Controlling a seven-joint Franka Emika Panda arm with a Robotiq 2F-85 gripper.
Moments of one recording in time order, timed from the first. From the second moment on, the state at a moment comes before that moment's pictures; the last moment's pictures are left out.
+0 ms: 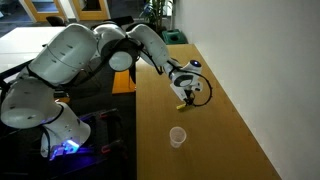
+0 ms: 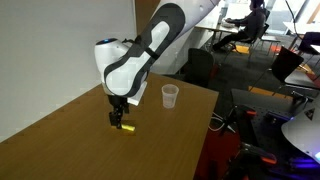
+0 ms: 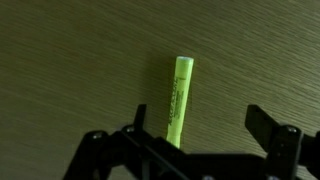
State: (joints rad) arm 0.04 0.95 0.04 -1.54 0.02 2.46 -0.11
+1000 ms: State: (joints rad) arm 0.05 1.15 0.03 -1.30 0.02 2.44 -0.11
